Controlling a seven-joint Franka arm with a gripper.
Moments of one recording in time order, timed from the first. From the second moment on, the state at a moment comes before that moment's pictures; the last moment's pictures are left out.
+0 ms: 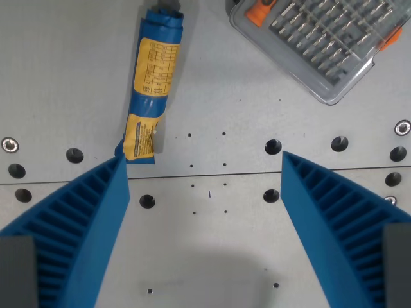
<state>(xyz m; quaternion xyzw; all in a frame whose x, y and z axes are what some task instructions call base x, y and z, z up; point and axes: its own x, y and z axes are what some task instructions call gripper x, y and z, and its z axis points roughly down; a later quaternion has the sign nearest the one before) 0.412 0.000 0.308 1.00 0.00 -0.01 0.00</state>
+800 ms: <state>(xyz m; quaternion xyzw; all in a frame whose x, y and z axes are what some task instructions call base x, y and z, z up) 0.412 0.000 0.306 1.00 -0.01 -0.01 0.00</state>
